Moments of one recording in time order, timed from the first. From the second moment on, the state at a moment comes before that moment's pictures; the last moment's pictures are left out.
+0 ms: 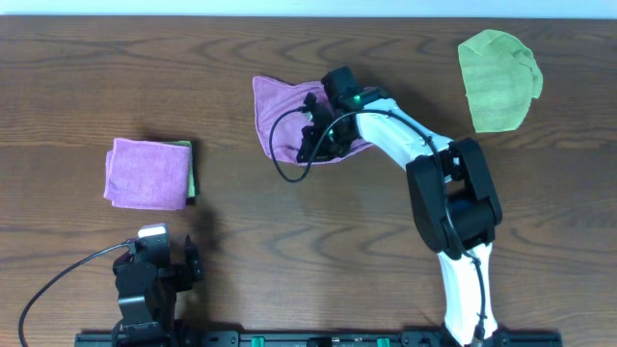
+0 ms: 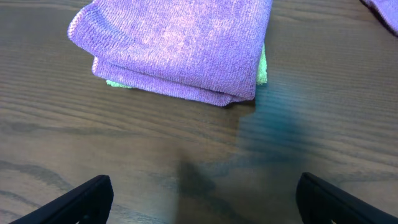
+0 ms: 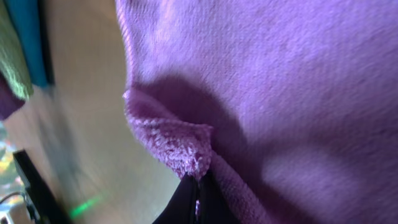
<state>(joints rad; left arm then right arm) 0.10 0.01 0.17 -0.78 -0.09 0.01 0.45 2.26 1.64 -0.73 -0.61 0.20</state>
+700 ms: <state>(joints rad) 0.10 0.01 0.17 -0.78 -0.09 0.01 0.69 2.25 1.64 -0.84 -0.67 0.18</state>
